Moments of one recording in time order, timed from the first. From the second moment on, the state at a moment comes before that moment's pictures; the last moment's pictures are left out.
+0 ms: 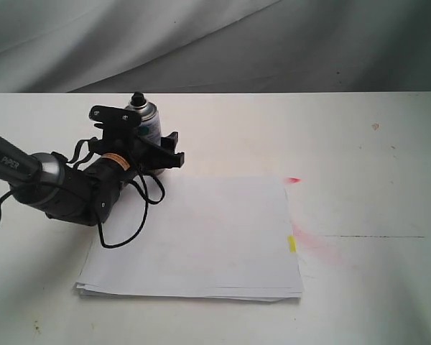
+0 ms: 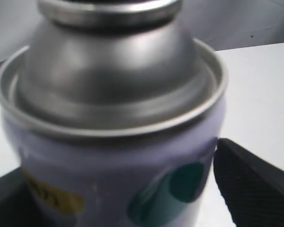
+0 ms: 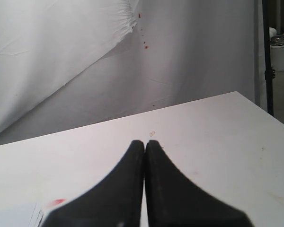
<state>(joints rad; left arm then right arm) -0.28 2.27 -1.04 -0.16 -0.83 0.02 -0.39 0.25 0.00 0.07 -0.09 0.11</state>
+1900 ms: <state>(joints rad) -0.28 1.25 -0.62 -0.20 -0.05 0.39 -0.39 0.25 0.00 0.07 -0.09 0.11</state>
